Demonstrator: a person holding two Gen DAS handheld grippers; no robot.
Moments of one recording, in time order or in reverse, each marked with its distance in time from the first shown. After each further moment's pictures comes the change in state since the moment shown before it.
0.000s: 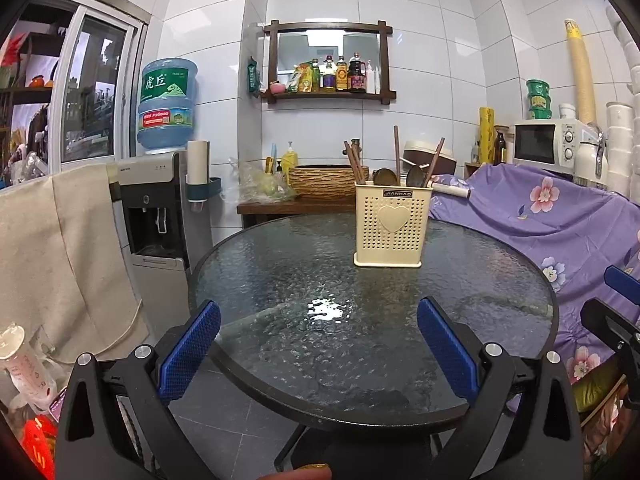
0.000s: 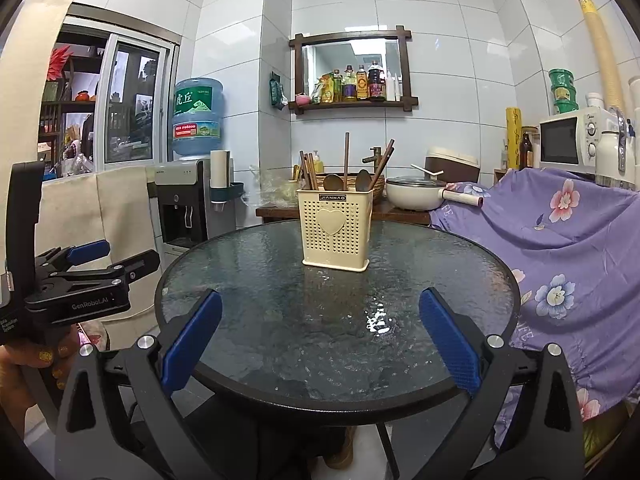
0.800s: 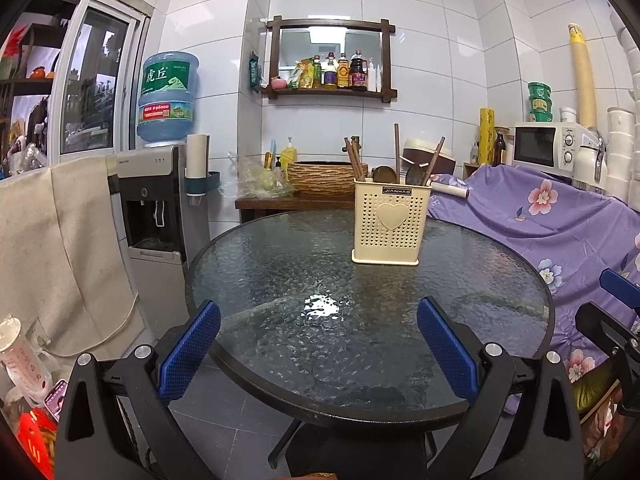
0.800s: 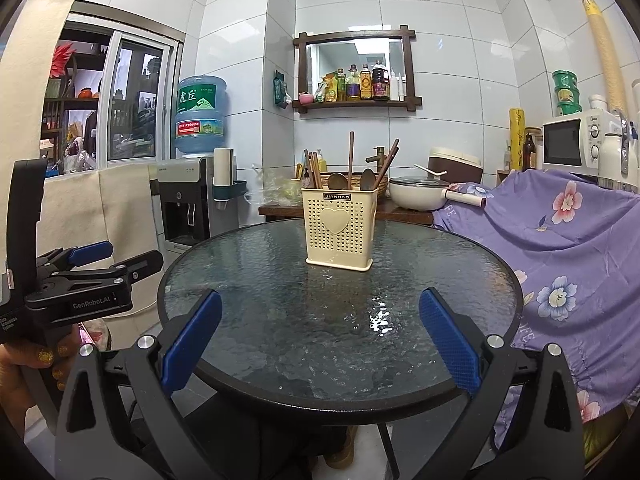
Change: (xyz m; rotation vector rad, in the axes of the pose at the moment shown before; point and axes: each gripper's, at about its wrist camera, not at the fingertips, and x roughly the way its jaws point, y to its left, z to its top) left arm 0.000 0.004 -0.003 -0.020 0.010 -0.016; right arm -0.002 0.001 0.000 -0.008 0.000 0.007
